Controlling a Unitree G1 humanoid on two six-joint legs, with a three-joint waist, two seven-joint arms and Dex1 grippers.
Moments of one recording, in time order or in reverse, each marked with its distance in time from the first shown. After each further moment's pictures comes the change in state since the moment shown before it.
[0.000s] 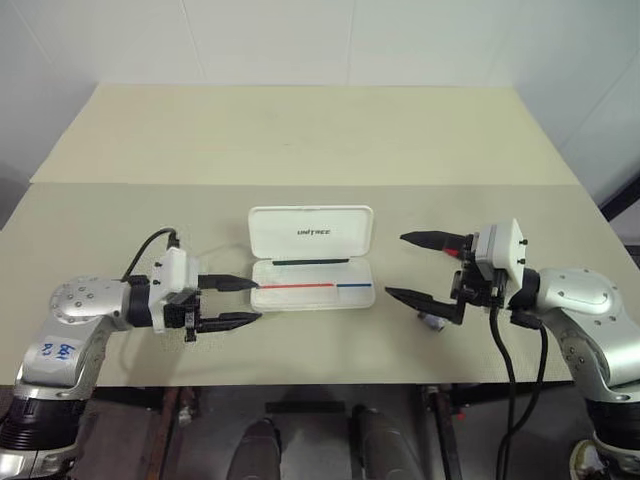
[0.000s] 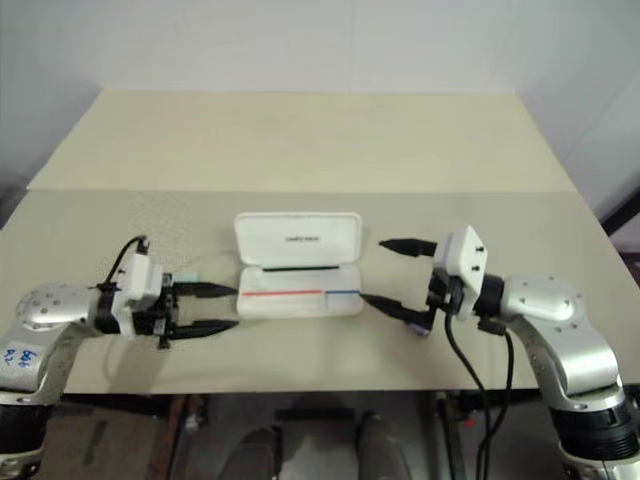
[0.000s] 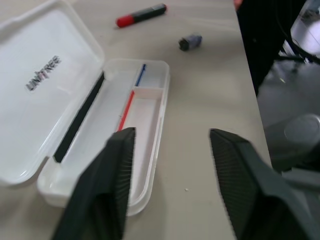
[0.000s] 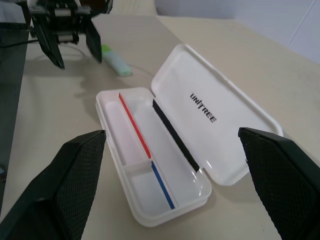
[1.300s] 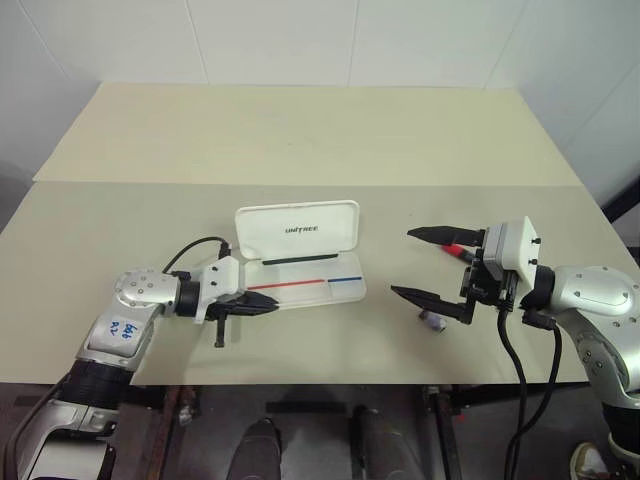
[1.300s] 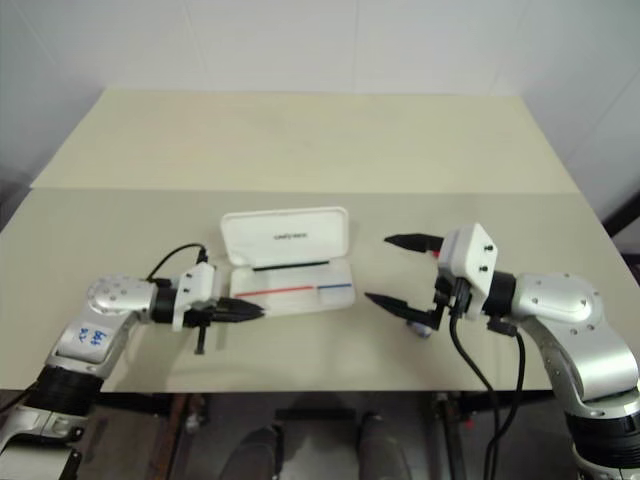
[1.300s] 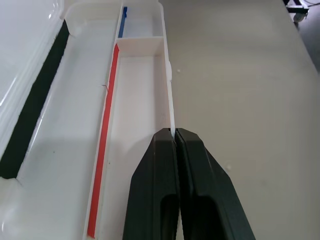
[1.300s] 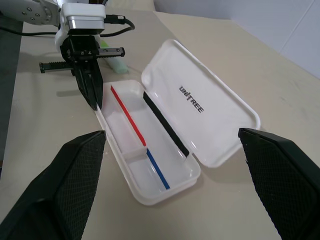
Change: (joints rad) left arm -0.210 -0.084 -0.274 0.335 0.278 -0.221 -0.042; right arm -0.023 -0.027 -0.013 -0.078 0.001 0.023 -0.035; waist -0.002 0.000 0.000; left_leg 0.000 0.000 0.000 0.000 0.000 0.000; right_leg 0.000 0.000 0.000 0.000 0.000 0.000
